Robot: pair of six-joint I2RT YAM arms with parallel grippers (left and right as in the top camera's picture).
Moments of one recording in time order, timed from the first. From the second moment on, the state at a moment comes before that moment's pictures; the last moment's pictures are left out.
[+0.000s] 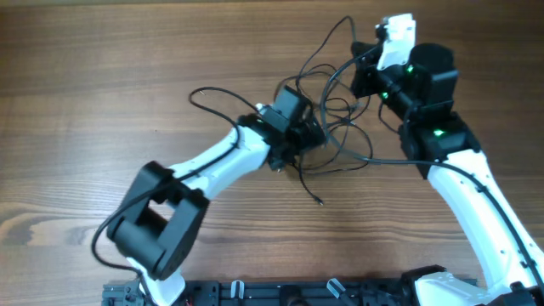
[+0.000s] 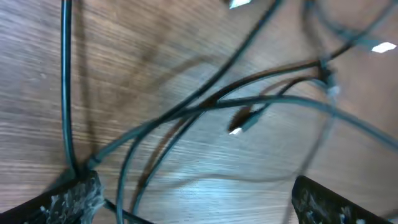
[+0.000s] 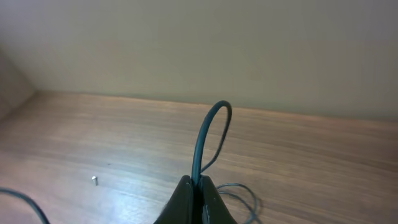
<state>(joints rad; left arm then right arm) -0.67 1.89 1.20 -0.43 0.18 -1.08 0.20 1.36 1.07 -0.06 -0.19 0.15</state>
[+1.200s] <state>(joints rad) -0.32 1.99 1.26 -0.69 0.27 -1.05 -0.86 2.00 1.61 -0.38 0.14 -0.14</state>
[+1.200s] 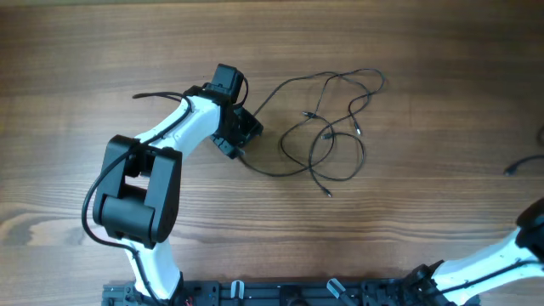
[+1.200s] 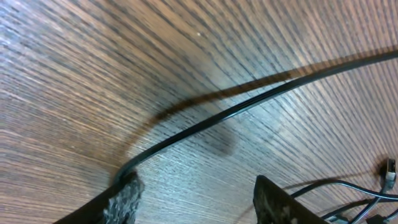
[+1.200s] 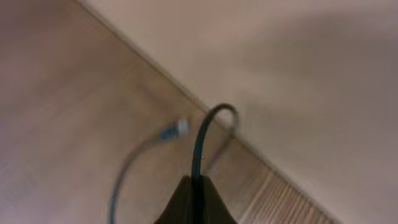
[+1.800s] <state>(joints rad) -0.34 1.96 1.25 -0.64 0.25 -1.04 -0.77 1.64 1.61 -0.50 0.08 0.07</state>
